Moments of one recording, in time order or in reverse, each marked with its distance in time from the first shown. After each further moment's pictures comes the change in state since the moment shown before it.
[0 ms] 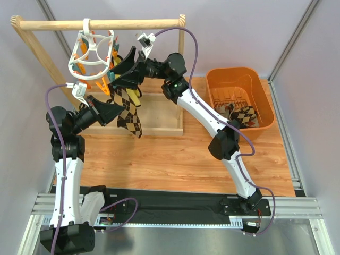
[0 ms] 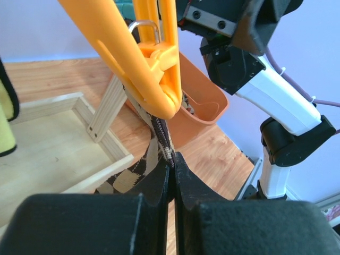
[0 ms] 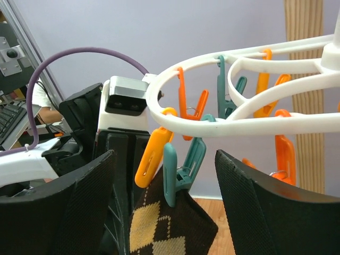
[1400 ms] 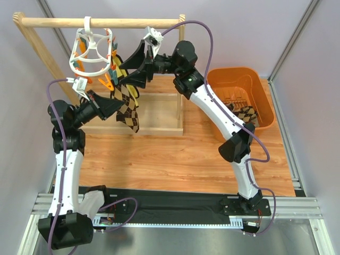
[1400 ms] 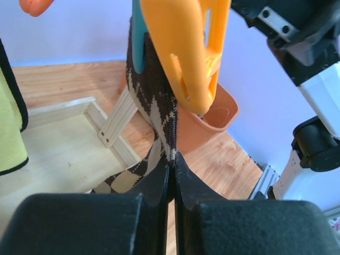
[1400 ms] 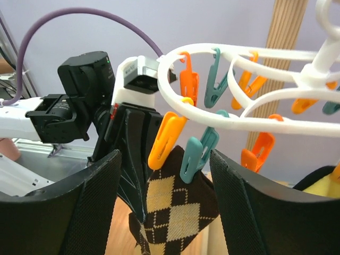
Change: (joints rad) left arm -0.001 0.092 0.028 0.053 -0.026 0.018; right arm -0.039 -0.171 -0.053 -0.356 -0.063 -0.455
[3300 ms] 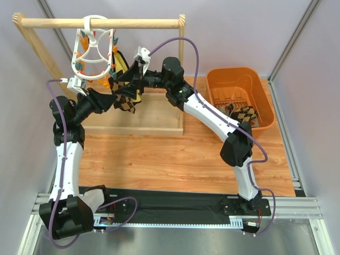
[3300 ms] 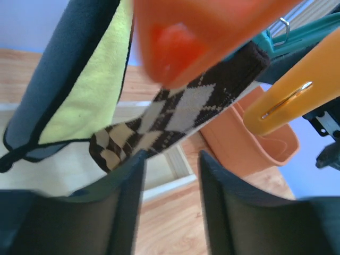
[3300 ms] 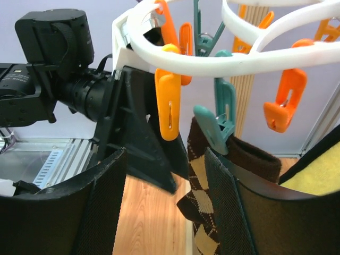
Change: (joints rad) left arm 0.056 0.097 -0.015 -0.044 -0.219 0.086; right arm 0.063 -0.043 -0.287 0.065 0.187 -0.187
